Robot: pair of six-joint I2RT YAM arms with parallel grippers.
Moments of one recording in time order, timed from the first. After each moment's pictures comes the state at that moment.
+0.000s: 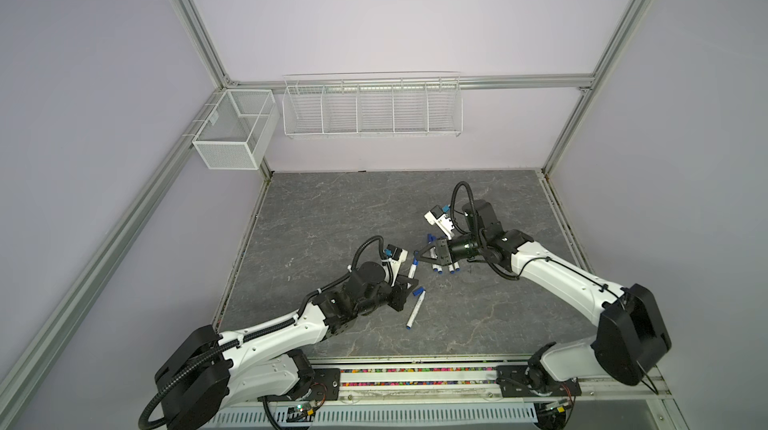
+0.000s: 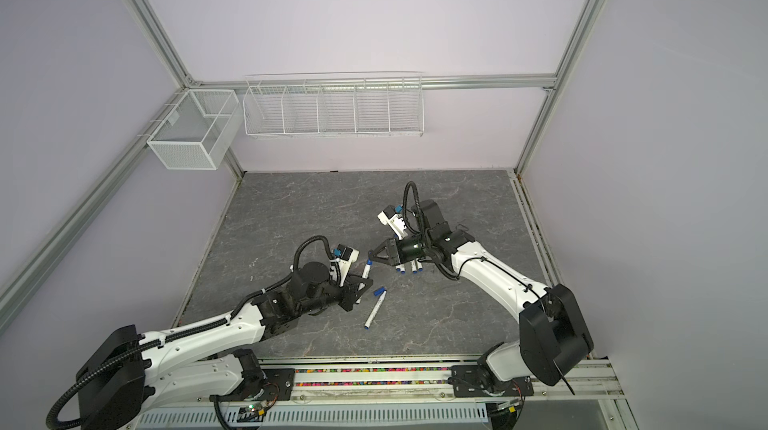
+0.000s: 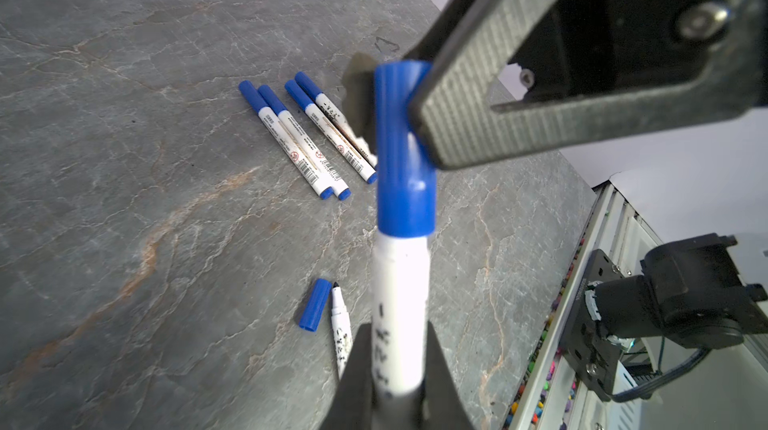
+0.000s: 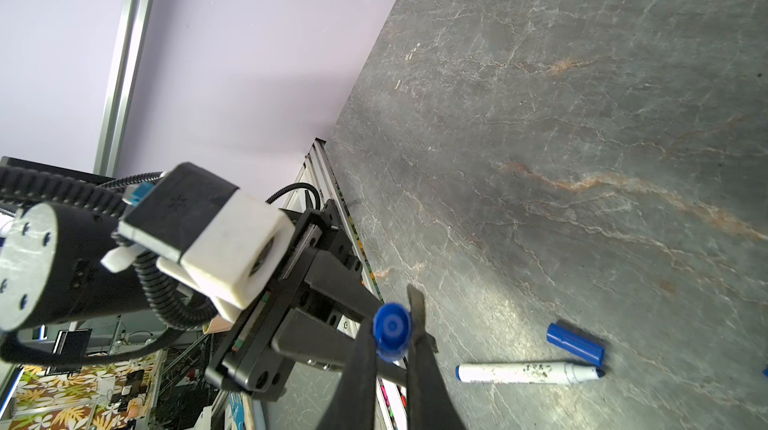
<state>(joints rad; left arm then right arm) -0.96 1.12 0.53 0.14 0.10 -0.46 0.57 1.43 1.02 -0.33 -0.86 0.40</state>
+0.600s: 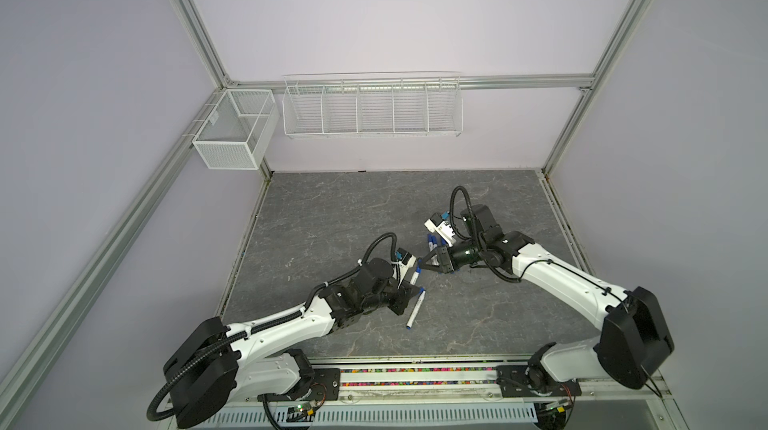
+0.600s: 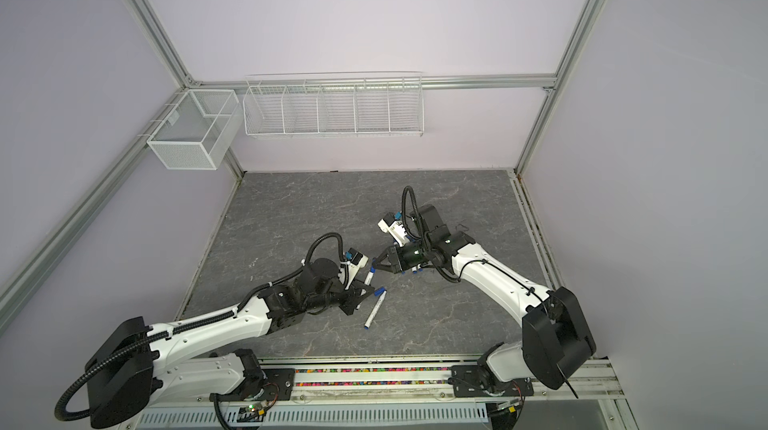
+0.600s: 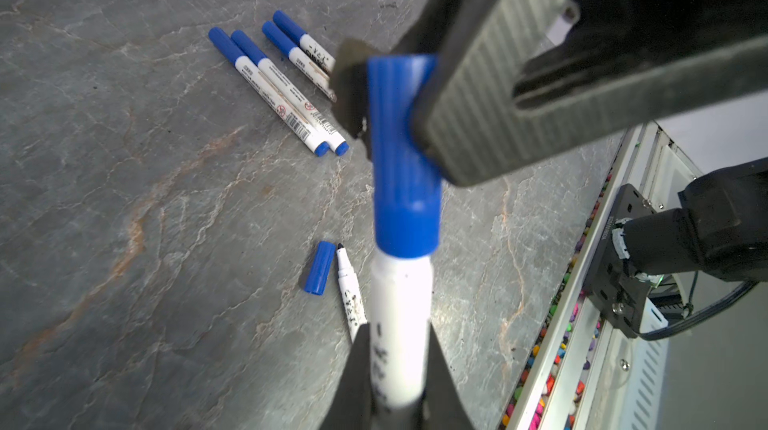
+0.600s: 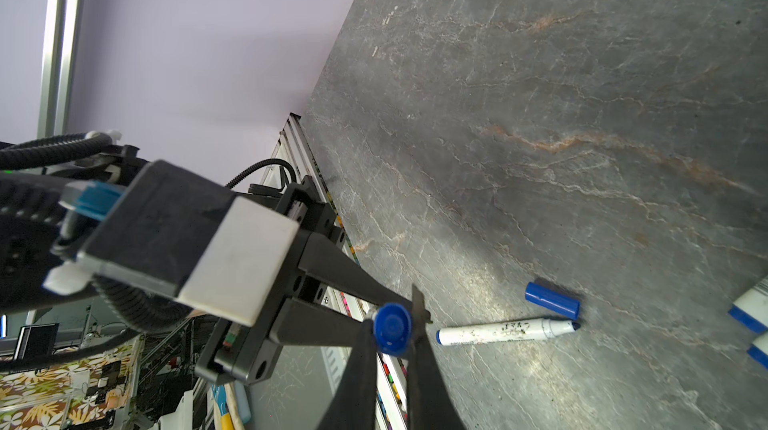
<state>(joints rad) -0.97 1.19 0.61 -0.03 0.14 -0.35 0.59 1.42 1.01 -0.45 -0.81 0.32</state>
